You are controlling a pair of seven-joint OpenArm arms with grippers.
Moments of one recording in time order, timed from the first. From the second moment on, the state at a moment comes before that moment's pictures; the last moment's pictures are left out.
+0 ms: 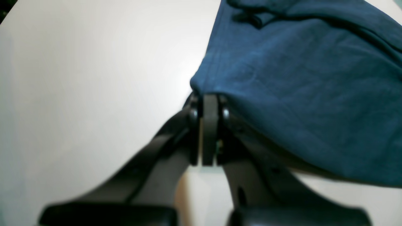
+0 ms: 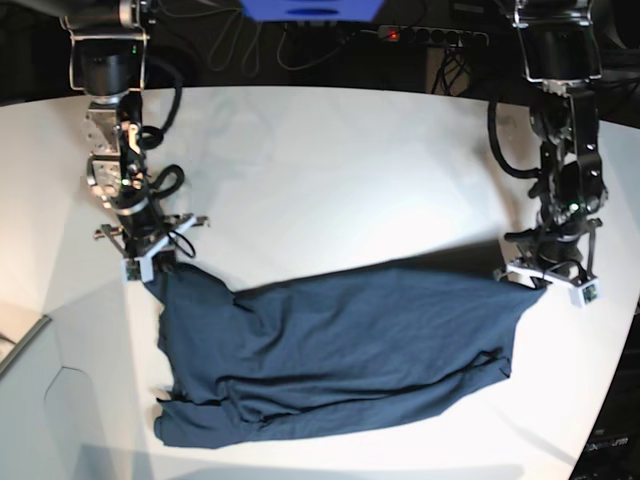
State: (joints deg) left arm -1.7 -12.9 -11.4 81.8 -21.8 7.1 29.1; right arm 5.2 8.0 8.6 54.9 -1.3 17.0 0.3
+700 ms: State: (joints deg) left arm 4.7 -13.0 -13.3 99.7 -22.0 6.5 29.5; right arm -12.0 11.3 15.4 101.4 -0.9 17.4 0.4
